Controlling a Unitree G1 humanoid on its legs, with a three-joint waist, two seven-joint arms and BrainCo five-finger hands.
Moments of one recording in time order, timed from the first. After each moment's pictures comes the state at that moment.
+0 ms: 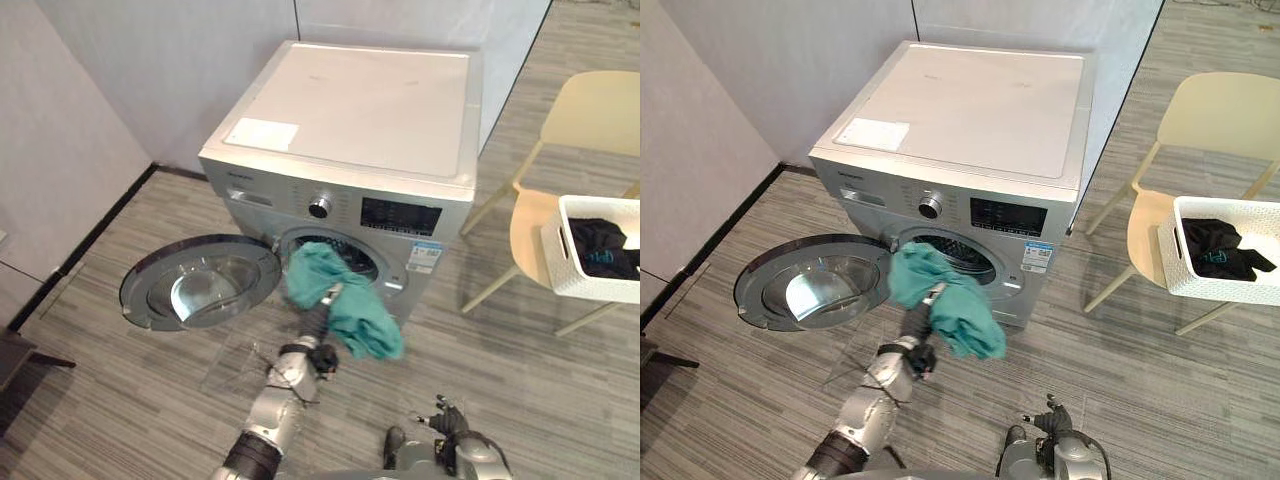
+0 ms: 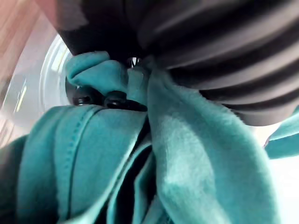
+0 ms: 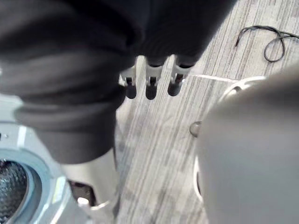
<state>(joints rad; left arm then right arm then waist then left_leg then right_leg) -0.12 -0.02 -0.45 0.28 -0.49 -0.06 0.07 -0.01 -0.10 -0.02 0.97 0.00 0.01 -0.05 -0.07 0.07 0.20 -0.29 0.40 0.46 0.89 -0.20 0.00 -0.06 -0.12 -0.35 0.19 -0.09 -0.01</state>
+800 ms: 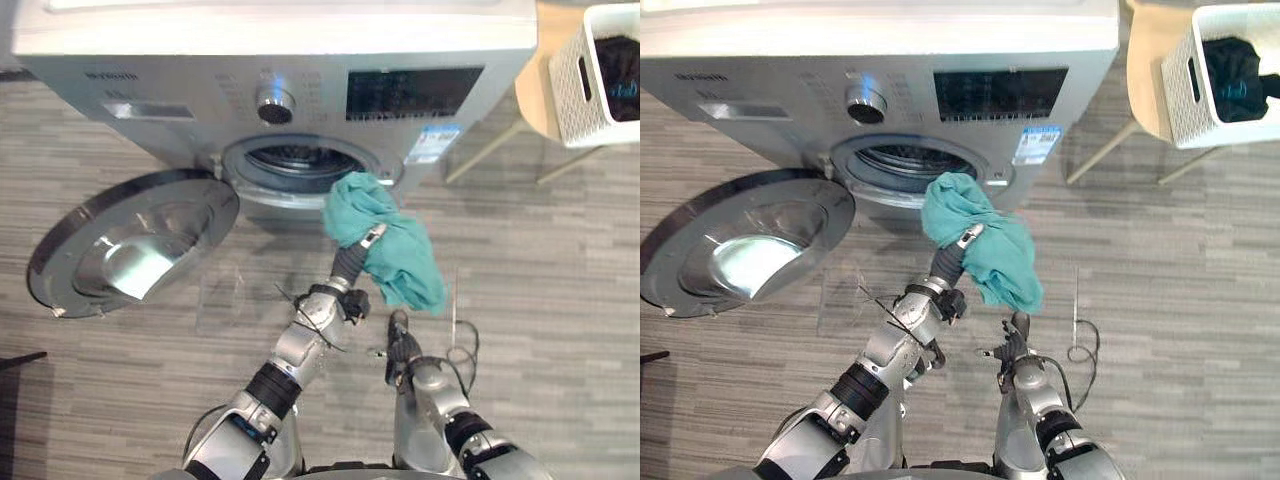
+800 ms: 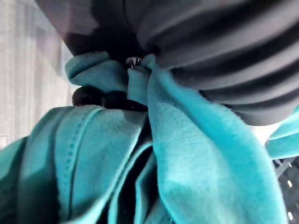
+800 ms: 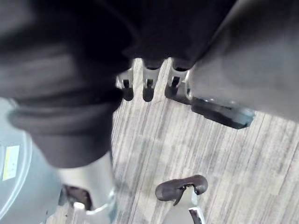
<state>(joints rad) -0.43 -0.05 -0.41 0.40 -0.52 -0.10 0.13 -0.29 -0.06 0.21 0.95 0.09 -0.03 -0.12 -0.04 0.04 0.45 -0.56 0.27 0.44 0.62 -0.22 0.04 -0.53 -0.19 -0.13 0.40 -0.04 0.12</state>
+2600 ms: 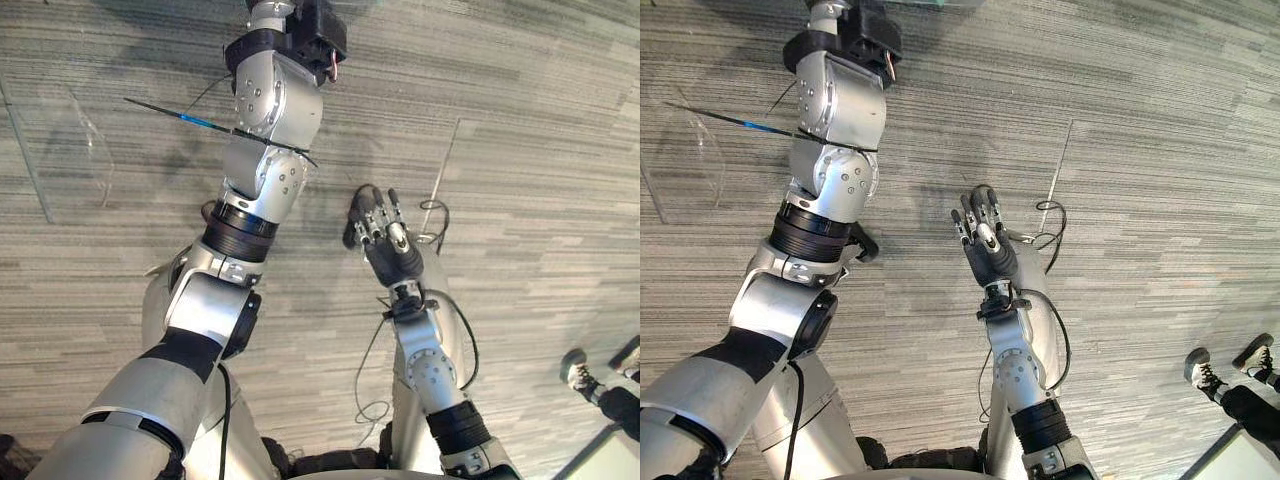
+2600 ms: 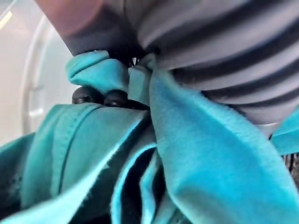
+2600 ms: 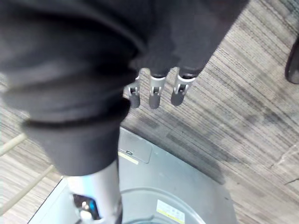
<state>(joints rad) -1.22 0.17 -0.19 0.26 -0.71 -0.22 0.39 -0.18 0.04 0.23 0.03 1.14 -0.17 0.16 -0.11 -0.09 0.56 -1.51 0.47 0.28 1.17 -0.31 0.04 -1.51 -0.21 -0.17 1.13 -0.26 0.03</state>
